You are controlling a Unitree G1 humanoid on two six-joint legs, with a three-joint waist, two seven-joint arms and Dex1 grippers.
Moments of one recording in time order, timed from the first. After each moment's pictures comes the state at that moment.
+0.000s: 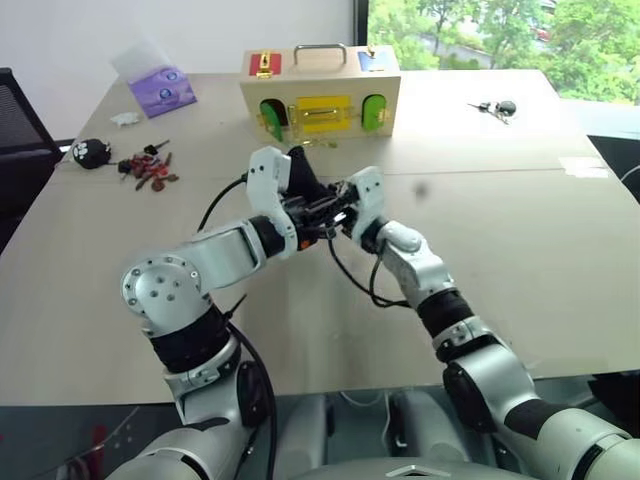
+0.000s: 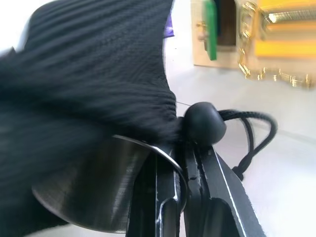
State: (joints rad) left arm -0.65 0.13 0.46 -0.43 -1.01 1.57 0.07; right arm -0.80 0.13 0.14 0.65 0.22 0.08 0.44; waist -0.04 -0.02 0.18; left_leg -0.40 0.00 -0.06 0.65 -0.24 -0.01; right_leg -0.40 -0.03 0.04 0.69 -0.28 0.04
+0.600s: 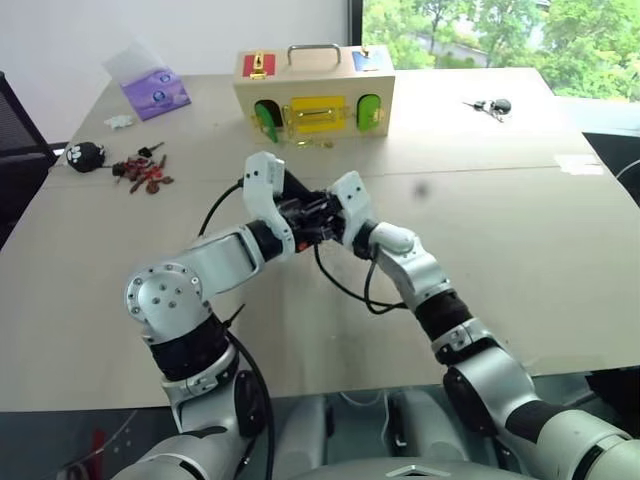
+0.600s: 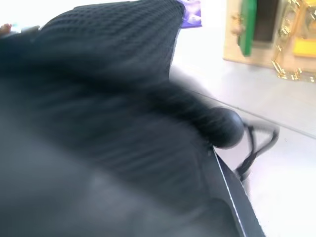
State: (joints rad) left arm -0.61 0.14 0.46 -0.41 -1.01 1.49 0.05; right arm -0.78 0.12 0.23 0.58 0.08 0.11 0.50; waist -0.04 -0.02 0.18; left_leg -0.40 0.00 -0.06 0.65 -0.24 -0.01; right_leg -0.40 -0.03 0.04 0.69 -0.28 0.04
